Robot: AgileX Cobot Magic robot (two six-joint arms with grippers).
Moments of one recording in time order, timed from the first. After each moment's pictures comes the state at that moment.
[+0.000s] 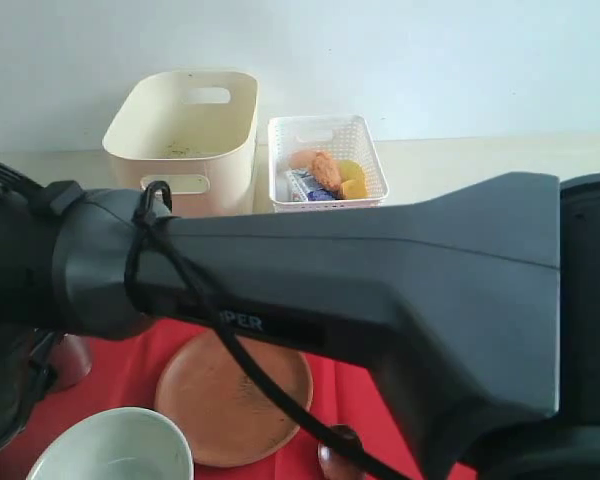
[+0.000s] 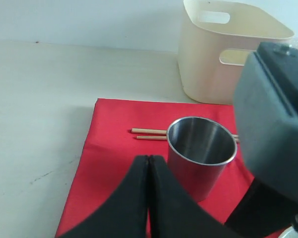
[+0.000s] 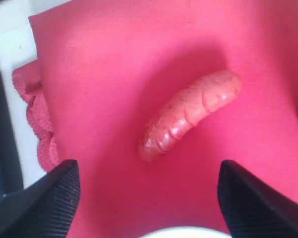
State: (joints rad) left arm -0.06 0.01 0.00 0.00 0.37 -0.09; right arm 1.19 2.30 -1.95 0.23 0.92 -0.15
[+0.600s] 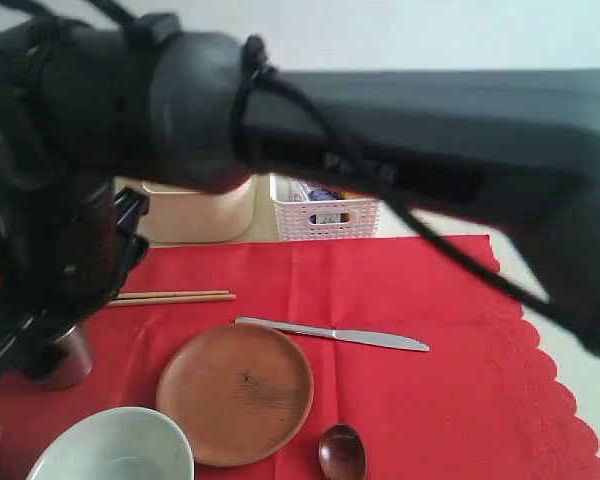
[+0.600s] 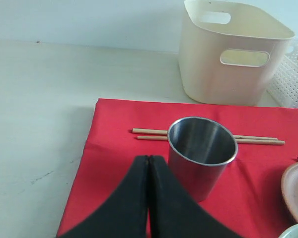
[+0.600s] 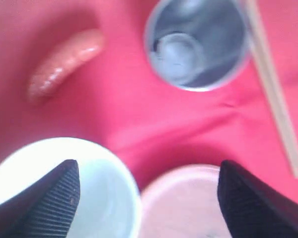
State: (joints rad) left arm -0.06 0.01 0.00 0.00 0.37 -0.09; right arm 1.08 2.15 -1.95 -0.02 1.11 -0.10
